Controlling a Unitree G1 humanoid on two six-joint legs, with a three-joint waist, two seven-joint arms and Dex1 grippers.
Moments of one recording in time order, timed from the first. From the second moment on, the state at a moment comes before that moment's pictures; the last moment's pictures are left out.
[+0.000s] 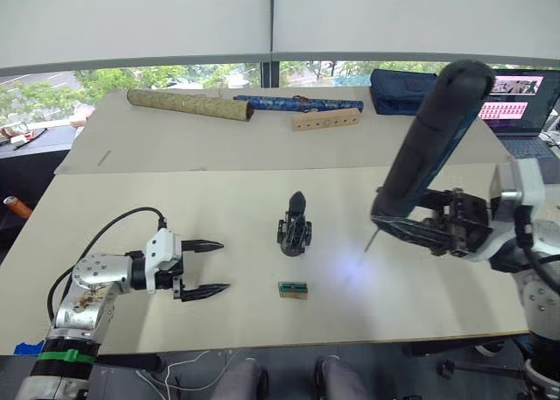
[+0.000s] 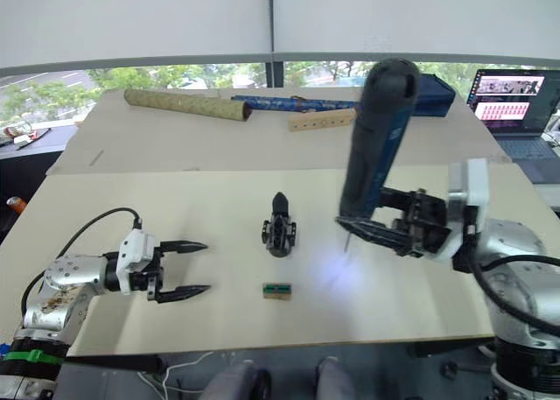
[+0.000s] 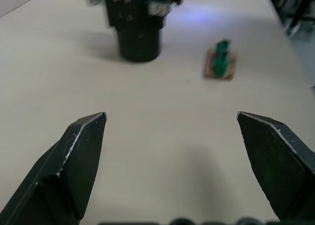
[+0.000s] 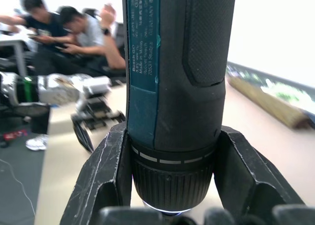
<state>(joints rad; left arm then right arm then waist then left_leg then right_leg) -0.13 0.70 0.00 0.00 -0.39 0.04 -1.33 -0.26 -0.65 -0.27 -0.47 0.82 0.45 1.12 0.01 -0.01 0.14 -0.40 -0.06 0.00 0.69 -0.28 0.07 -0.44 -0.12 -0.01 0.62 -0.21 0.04</state>
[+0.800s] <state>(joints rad) -0.25 0.45 -0.32 0.02 -0.16 0.05 -1.14 -0.37 -0.46 0.14 -0.40 0.62 0.31 1.15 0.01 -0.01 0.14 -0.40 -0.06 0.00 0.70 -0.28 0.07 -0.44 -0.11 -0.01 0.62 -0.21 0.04</state>
